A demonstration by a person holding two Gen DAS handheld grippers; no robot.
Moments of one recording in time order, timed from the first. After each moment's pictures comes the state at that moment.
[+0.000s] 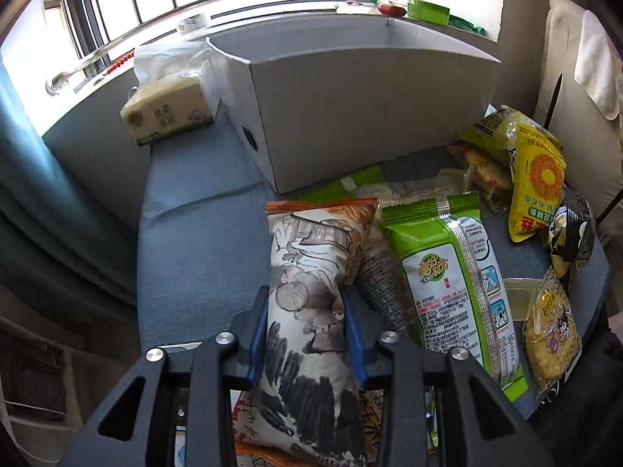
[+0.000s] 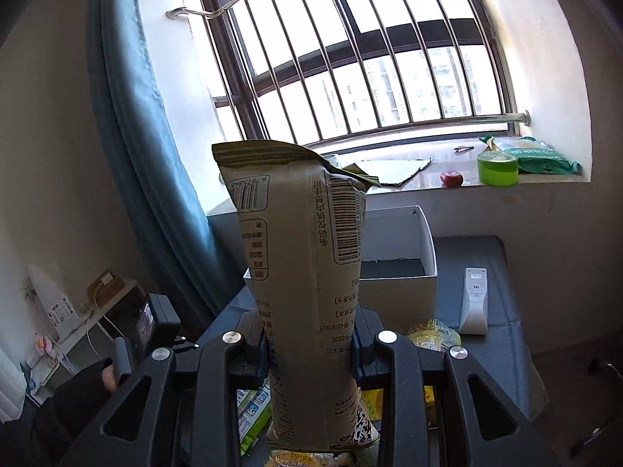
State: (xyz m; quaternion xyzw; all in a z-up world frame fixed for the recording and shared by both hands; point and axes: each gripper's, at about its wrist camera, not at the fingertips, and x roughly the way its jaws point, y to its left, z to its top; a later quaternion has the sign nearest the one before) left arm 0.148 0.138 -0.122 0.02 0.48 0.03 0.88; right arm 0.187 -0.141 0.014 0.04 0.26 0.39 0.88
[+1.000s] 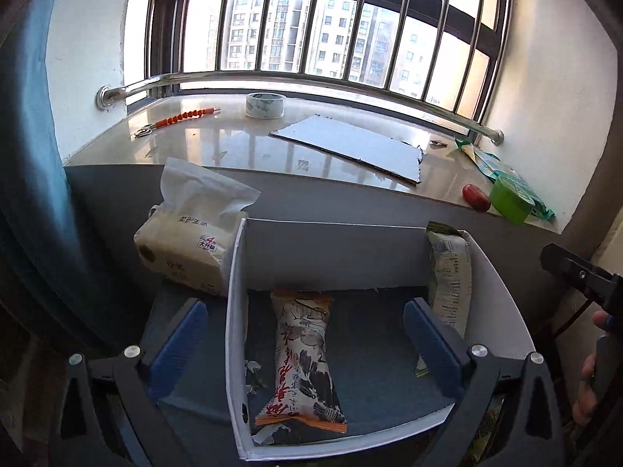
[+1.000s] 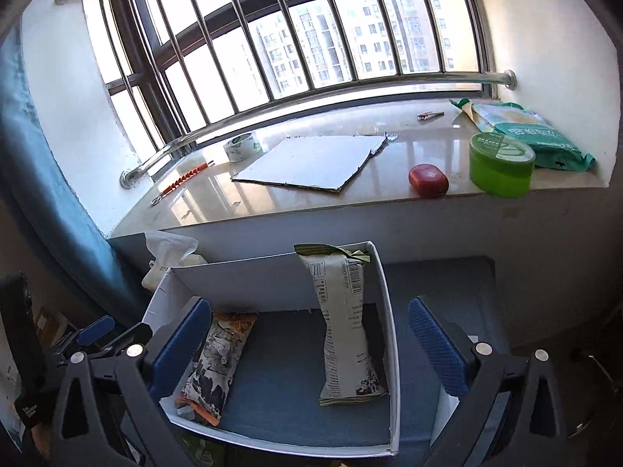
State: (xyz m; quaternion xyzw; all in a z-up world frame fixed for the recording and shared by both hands) left arm 0.304 0.168 -0.019 -0.13 0.33 0.14 0.92; right arm 0.407 -0.059 0.002 0.02 0.35 0.28 0.89
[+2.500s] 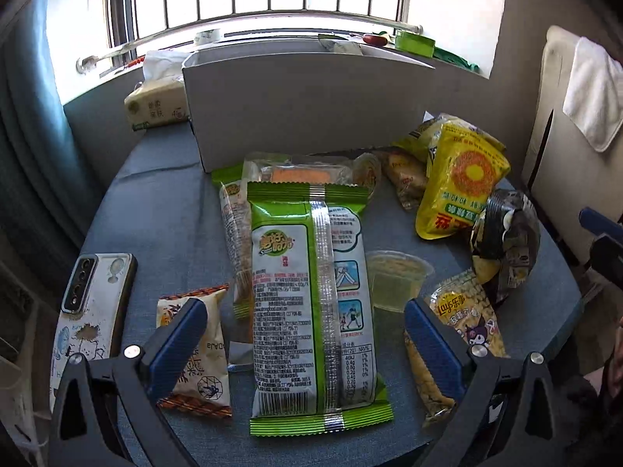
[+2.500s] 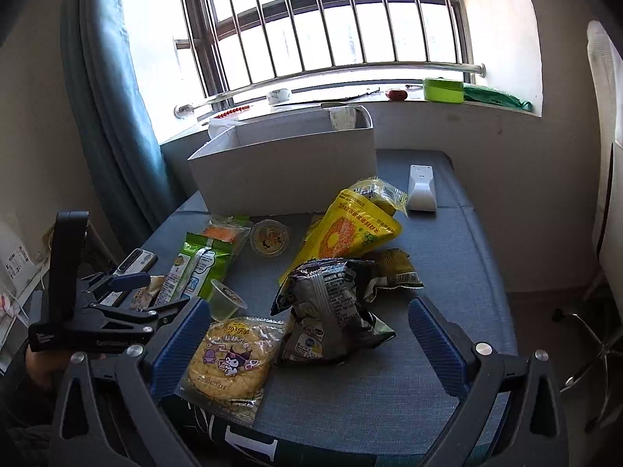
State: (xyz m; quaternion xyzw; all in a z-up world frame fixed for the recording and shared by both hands) left arm 0.096 0.032 -0.140 -0.03 0.42 0.07 0.90; right arm 0.124 -0.180 -0.099 -0.02 0.33 0.31 0.89
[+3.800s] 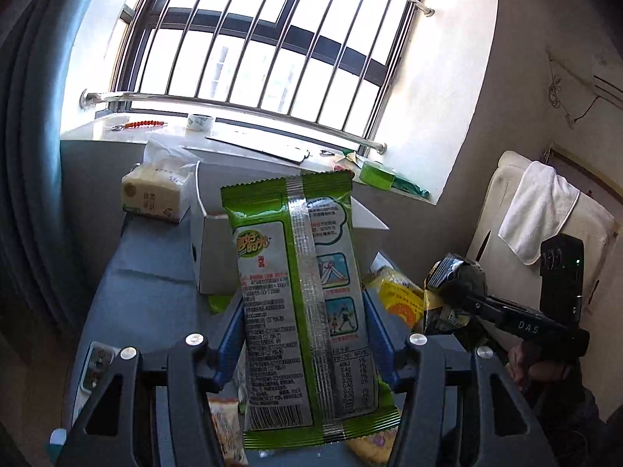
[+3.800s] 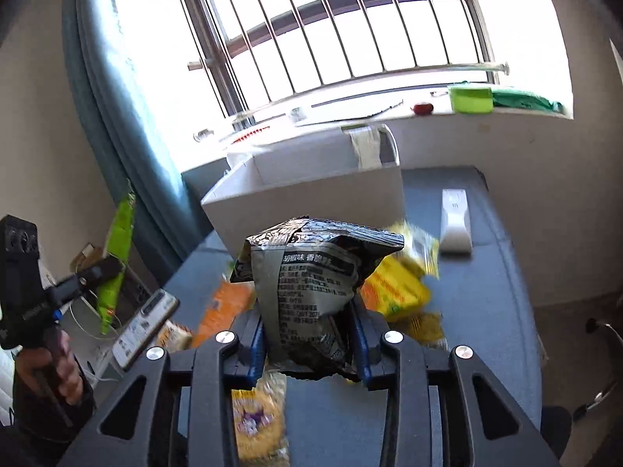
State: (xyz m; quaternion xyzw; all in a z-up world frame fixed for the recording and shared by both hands) left arm 0.077 0.102 -0.036 -0.16 0.24 -0.02 0.96; right arm 0.190 -0.168 -0.061 0.03 0.31 0.37 0.88
